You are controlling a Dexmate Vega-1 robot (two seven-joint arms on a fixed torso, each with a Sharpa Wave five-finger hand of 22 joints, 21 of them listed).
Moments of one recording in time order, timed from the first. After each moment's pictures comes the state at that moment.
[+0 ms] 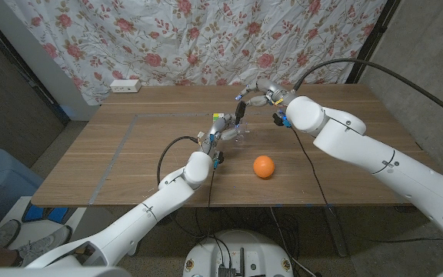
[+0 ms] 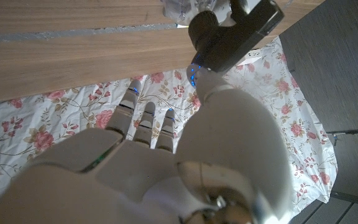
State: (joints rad) left arm 0.87 0.43 0.67 -1.62 0.01 0.00 0.40; left_hand 0.94 -0.02 0.42 -0.23 0.20 0.43 0.00 0.70 0.21 0.63 -0.08 0.34 0.57 0.57 -0.06 0.26 0.31 0.41 0.03 0.20 0.17; right arm -0.61 -0.78 -0.72 -2.25 -0.03 -0.77 -0.05; right_hand 1.32 0.09 0.41 -0.18 0.42 0.82 -0.22 0.37 0.31 0.21 -0.03 0.21 0.20 0.10 0.09 0.28 0.34 0.37 0.17 0.19 0.16
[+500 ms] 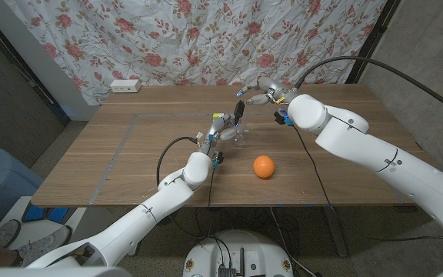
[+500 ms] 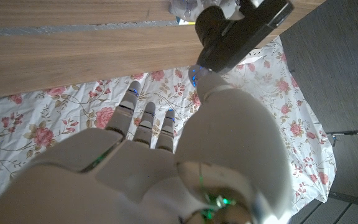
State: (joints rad) left arm 0.88 0.43 0.66 -1.61 0.01 -0.03 0.41; left_hand 0.94 -0.02 0.42 -0.23 0.20 0.43 0.00 0.70 0.21 0.63 -0.08 0.33 0.57 0.57 -0.06 0.26 0.32 0.41 0.03 0.20 0.17; right arm -0.60 -0.80 -0.71 -2.26 -0.03 -0.77 -0.04; right_hand 1.30 0.08 0.38 -0.16 0.41 0.74 -0.22 0.32 0.28 0.21 -0.02 0.21 0.20 0.10 0.09 0.28 0.35 0.36 0.16 0.19 0.16
